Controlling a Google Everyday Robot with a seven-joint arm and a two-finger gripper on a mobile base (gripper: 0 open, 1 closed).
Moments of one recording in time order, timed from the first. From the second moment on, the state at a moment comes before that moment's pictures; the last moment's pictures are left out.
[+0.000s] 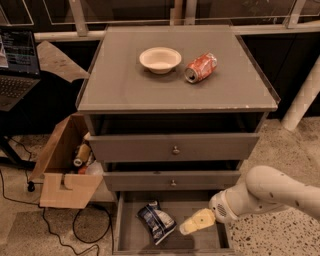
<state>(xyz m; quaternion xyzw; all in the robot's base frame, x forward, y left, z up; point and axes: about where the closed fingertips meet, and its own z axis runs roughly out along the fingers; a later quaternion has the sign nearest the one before) 0.411 -0.139 0.535 -0.27 0.90 0.31 0.12</state>
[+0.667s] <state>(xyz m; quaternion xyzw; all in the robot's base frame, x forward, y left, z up) 0.443 -0.123 0.454 -0.20 0.94 0.24 0.12</state>
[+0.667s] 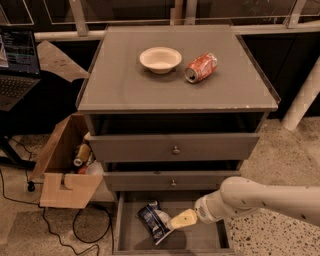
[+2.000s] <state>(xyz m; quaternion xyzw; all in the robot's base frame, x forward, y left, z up) 0.464 -0.093 0.346 -0.17 0.95 0.24 0.09</state>
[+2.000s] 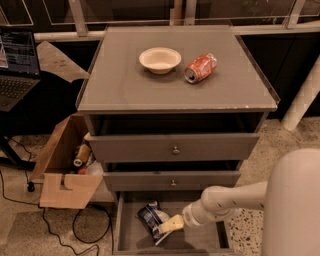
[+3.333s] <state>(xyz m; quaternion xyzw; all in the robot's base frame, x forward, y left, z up) 0.495 -0.070 0.262 -0.14 0.96 0.20 0.09</state>
